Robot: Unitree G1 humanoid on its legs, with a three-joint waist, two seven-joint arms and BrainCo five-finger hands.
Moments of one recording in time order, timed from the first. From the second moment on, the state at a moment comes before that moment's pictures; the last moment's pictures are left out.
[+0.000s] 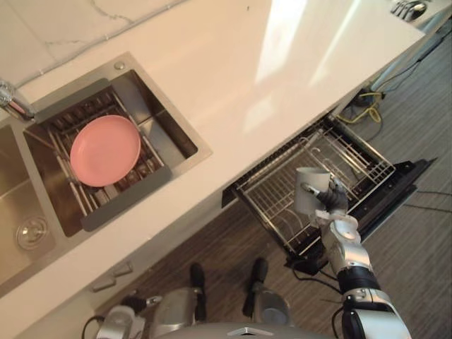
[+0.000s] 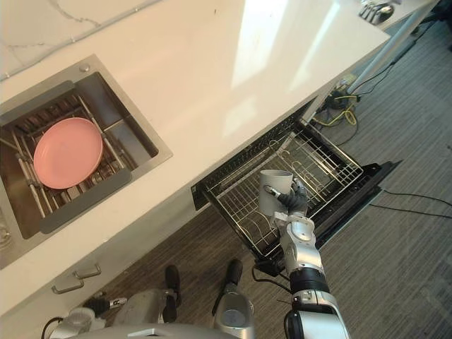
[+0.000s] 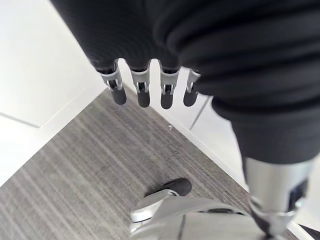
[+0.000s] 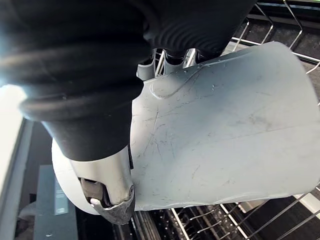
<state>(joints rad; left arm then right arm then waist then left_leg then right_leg) 0.15 0.21 -0.09 0.81 -0.04 0.25 0.07 -0.31 -0.34 -0.16 0.59 0.34 -0.06 -0.15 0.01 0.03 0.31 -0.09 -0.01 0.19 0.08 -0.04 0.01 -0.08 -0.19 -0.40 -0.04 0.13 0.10</state>
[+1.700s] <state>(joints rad) 0.24 0.16 -0.03 0.96 0.08 0.25 0.05 -0.09 -0.30 -0.24 0.25 0.35 -0.04 -0.19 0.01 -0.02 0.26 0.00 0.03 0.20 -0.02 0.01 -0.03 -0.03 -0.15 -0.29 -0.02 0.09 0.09</state>
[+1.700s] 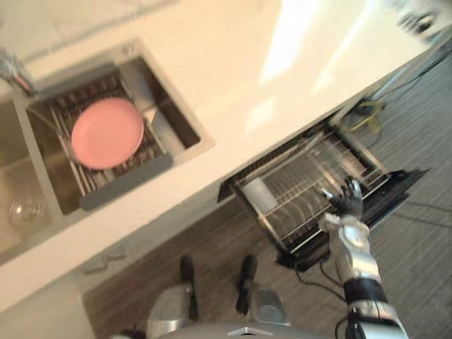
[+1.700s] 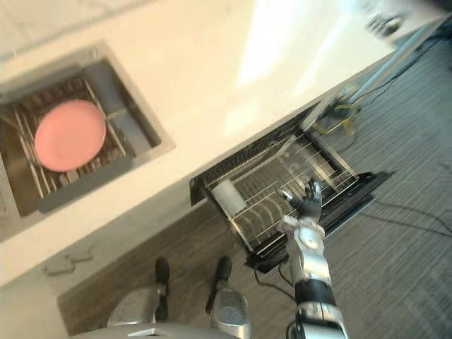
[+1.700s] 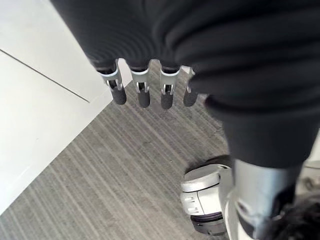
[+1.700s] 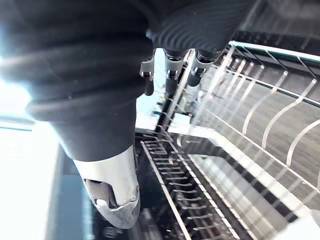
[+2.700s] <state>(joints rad) 0.29 0.13 0.04 1.03 0.00 0.21 0.14 -0.02 -0.15 -0.09 -0.21 0.74 -0.06 0.12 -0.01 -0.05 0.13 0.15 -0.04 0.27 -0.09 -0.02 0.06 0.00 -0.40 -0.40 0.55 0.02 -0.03</state>
